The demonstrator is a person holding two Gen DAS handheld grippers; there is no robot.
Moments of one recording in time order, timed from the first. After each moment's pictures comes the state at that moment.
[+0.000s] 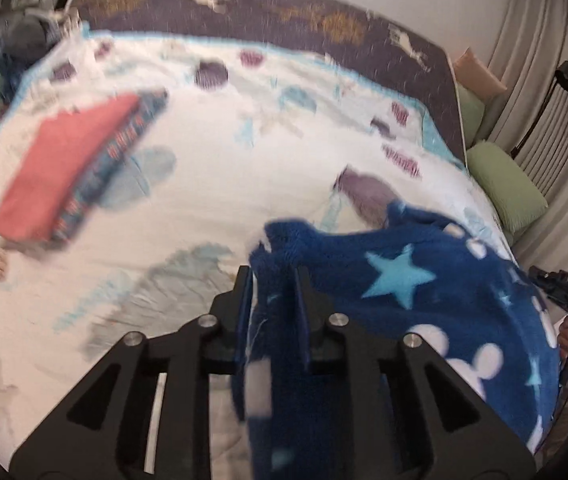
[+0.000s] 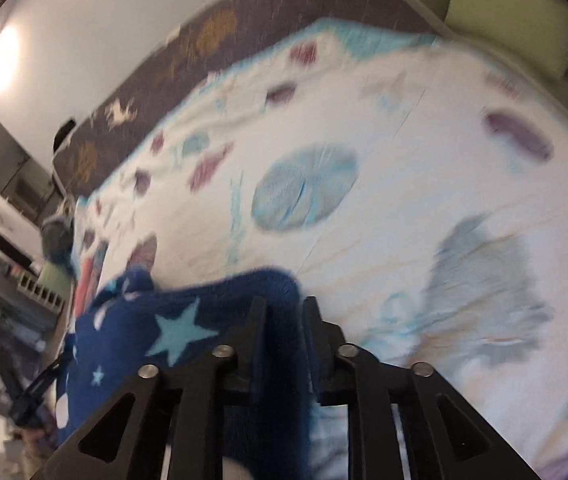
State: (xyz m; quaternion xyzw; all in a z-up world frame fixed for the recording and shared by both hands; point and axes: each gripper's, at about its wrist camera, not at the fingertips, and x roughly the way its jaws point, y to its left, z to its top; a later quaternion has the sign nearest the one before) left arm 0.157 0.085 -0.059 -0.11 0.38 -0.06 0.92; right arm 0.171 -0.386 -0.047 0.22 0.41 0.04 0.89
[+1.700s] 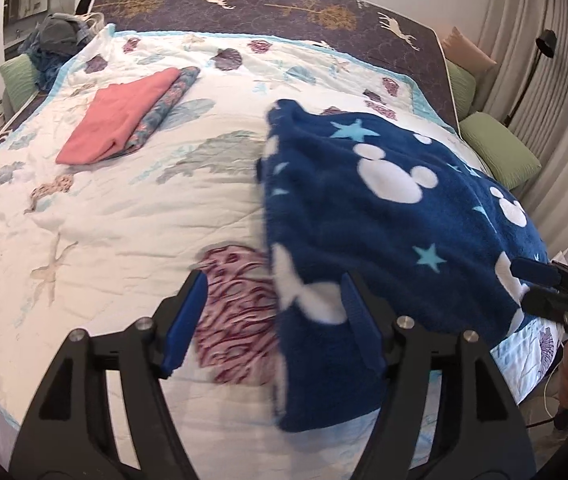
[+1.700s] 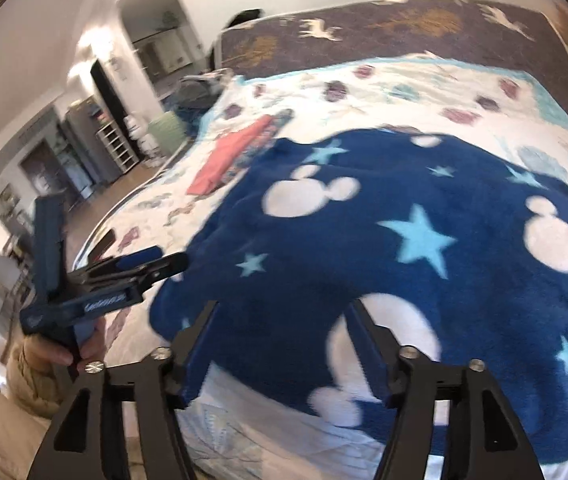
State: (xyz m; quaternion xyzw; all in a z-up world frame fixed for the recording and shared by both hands) left arm -0.006 0.087 -0.073 -0.09 0.40 -0.04 0.91; right arm 0.003 -0.128 -0.028 0.01 0.40 0.29 0.87
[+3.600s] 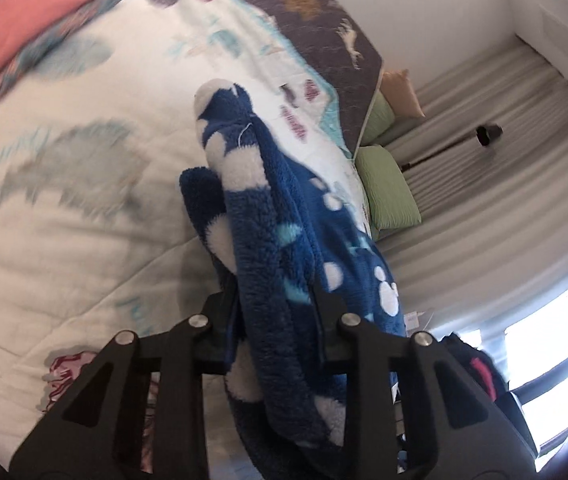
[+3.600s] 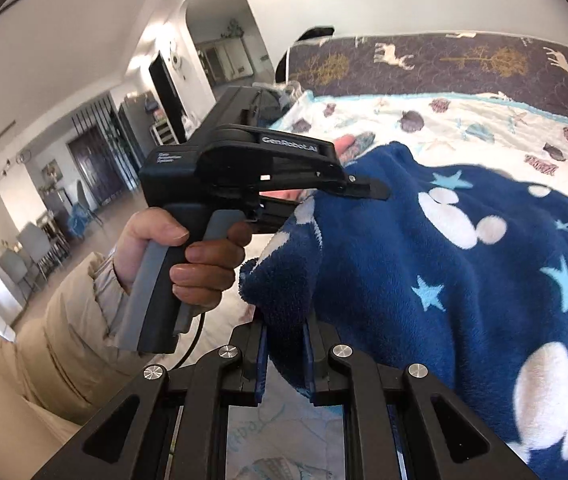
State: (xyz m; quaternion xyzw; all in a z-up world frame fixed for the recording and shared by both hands) left arm 0.115 0.096 -0.057 -0.32 0.44 -0.25 0.80; right arm -0.015 -0.051 -0.026 0.00 0.33 0.38 0.86
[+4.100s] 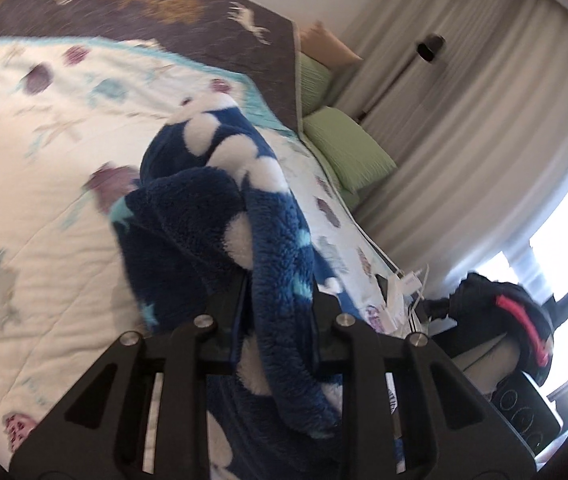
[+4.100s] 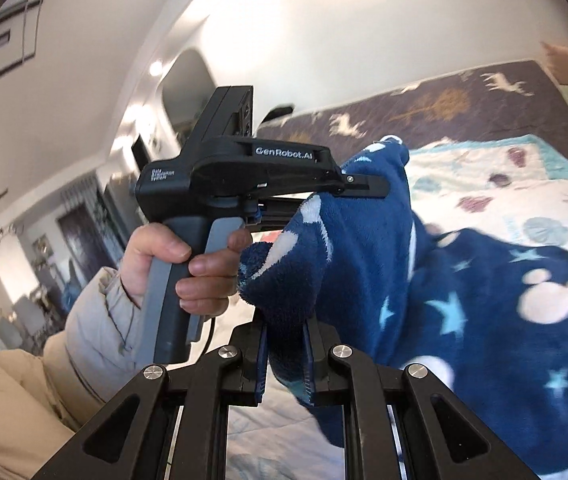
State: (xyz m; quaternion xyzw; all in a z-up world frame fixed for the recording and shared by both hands) left arm 0.118 -0.049 0.040 -0.15 0.40 -0.33 0.84; right arm -0.051 -0.170 0.023 0.10 0.23 0.33 0.91
